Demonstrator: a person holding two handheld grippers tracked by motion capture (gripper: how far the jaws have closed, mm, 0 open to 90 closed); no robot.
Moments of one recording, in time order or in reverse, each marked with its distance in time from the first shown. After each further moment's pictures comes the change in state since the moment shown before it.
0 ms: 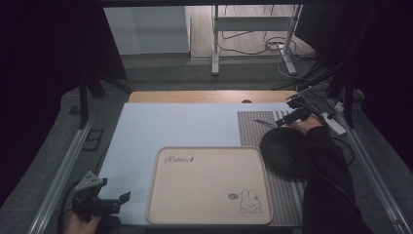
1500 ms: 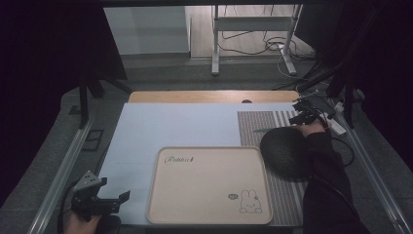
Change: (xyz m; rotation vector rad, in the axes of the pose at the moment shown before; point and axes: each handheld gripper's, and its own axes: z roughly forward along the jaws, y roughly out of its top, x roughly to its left) left arm 0.001 0.000 -0.001 -0.021 -0.005 -0.009; right arm -0.013 -0.020 -0.005 -0.053 -0.089 0.026
